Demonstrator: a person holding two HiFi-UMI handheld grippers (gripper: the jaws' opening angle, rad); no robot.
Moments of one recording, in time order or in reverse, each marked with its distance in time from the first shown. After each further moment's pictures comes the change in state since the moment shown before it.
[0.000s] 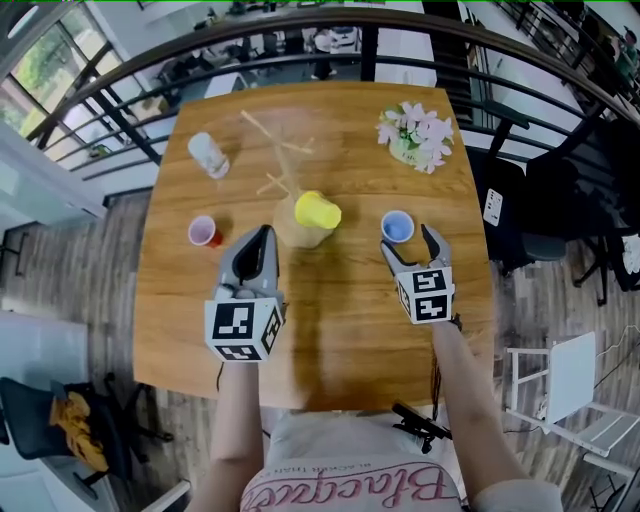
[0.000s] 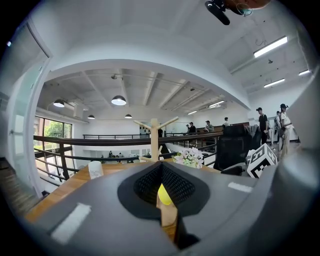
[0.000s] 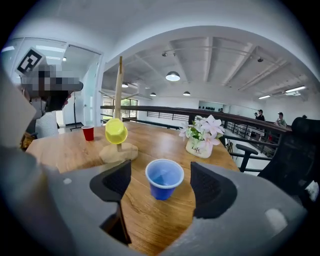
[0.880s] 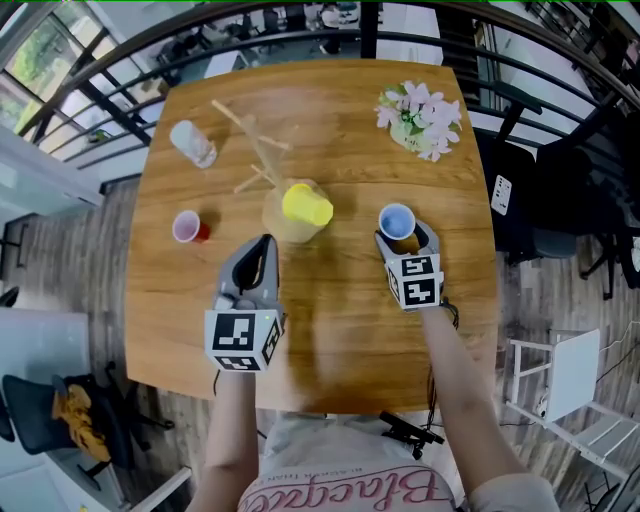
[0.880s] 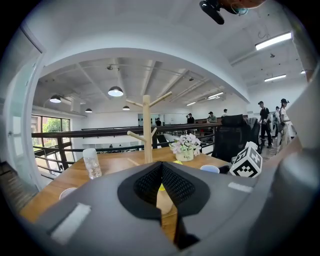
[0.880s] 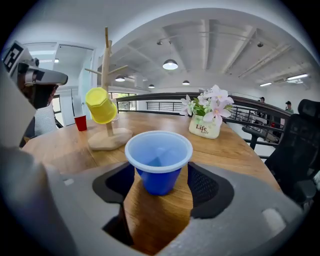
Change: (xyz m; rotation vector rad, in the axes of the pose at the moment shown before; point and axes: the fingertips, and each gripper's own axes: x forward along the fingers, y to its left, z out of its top) left arm 0.018 -0.018 -0.048 0.014 0.116 -0.016; right arm 0.061 -0.005 -0.056 0.067 0.102 0.036
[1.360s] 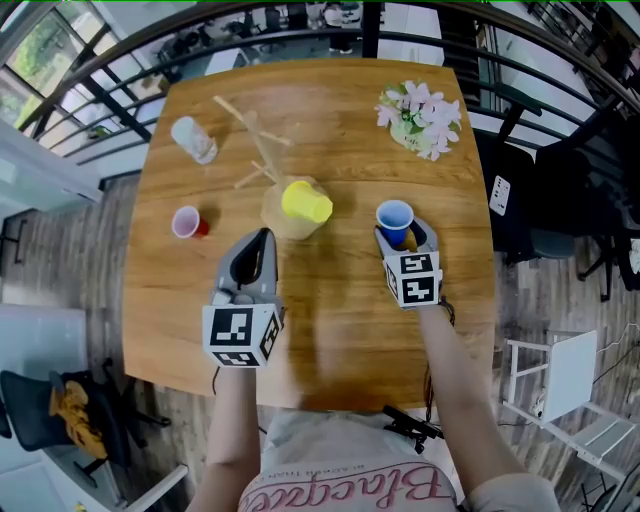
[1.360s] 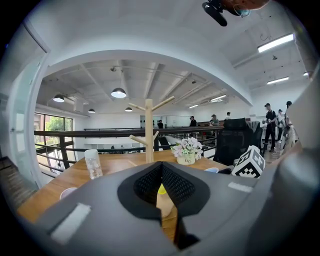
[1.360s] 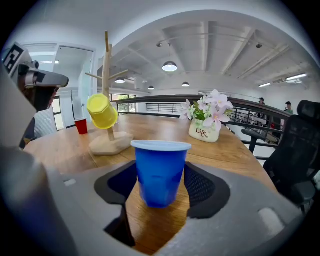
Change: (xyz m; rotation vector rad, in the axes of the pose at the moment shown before) left arm -0.001 0.003 0.008 -0.028 -0.026 0.020; right arm -0.006 0.002 0.012 0.003 -0.018 -0.002
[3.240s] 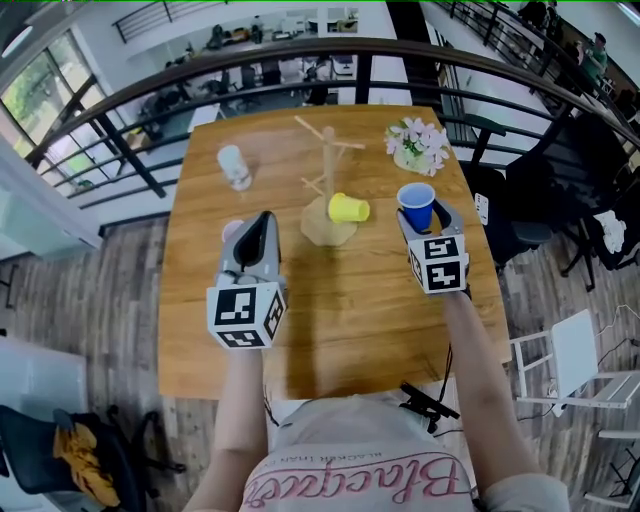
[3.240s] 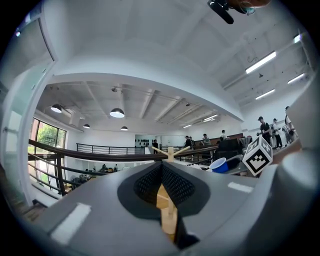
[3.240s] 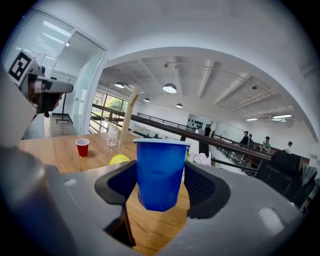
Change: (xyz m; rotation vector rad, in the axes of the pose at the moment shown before) left arm -0.091 0.083 0.085 0.012 -0.253 -0.074; right arm -0.113 0.057 0.139 -0.170 -0.167 -0.228
